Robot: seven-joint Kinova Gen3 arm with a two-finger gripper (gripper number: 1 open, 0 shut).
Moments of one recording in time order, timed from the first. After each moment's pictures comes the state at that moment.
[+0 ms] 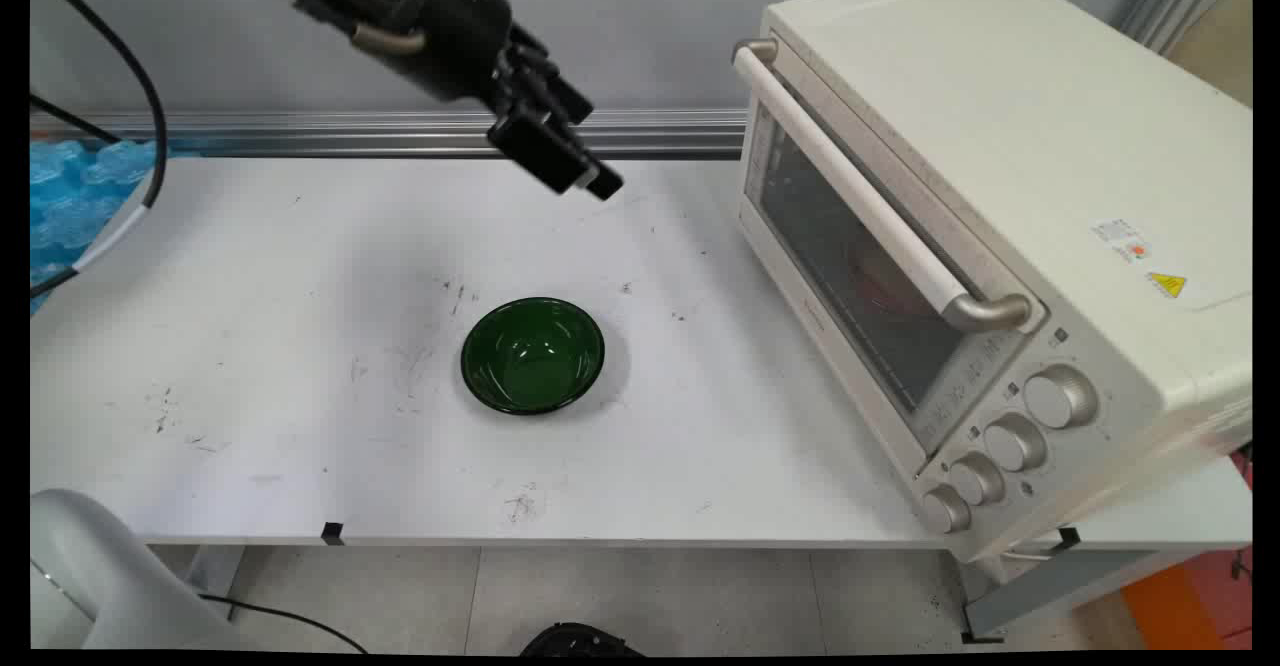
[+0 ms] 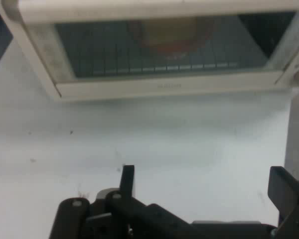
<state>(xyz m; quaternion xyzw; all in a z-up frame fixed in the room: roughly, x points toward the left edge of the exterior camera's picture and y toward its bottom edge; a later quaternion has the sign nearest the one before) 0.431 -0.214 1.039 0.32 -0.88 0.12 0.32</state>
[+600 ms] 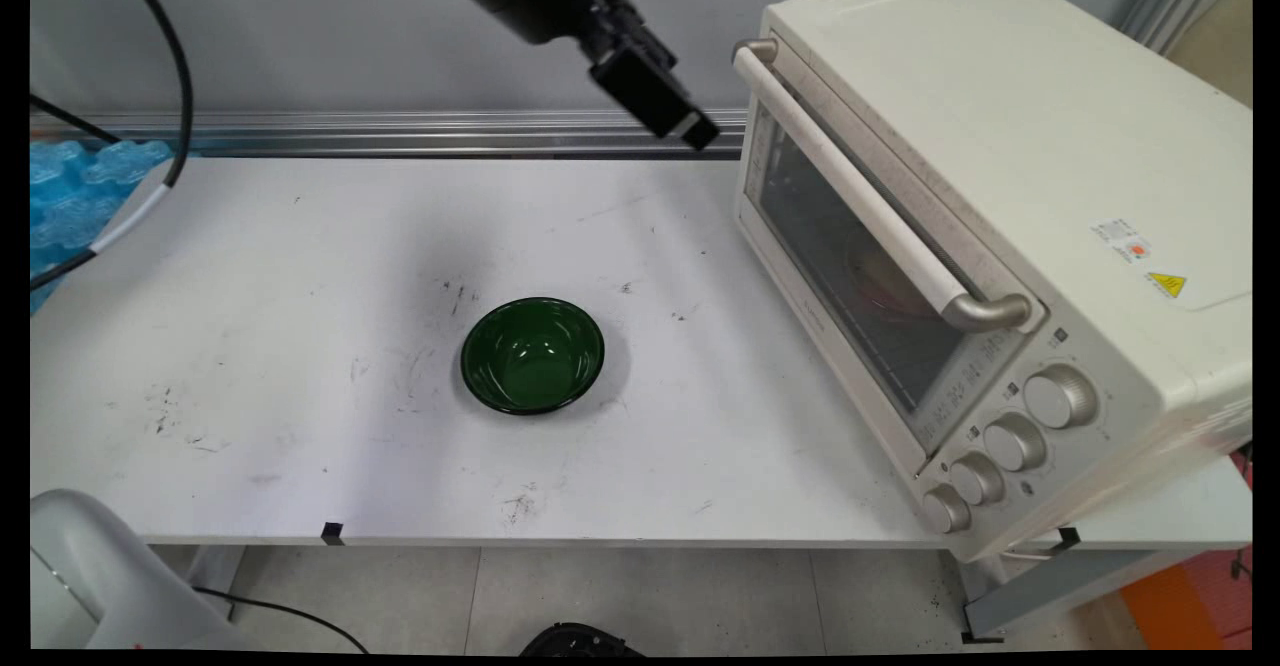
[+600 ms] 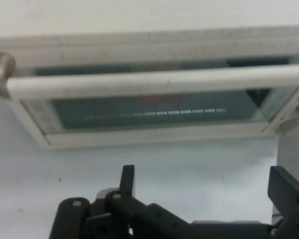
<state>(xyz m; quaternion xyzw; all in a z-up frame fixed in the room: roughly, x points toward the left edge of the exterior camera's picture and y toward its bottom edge) 0.384 -0.245 1.067 0.31 -0.88 0.12 0.35</state>
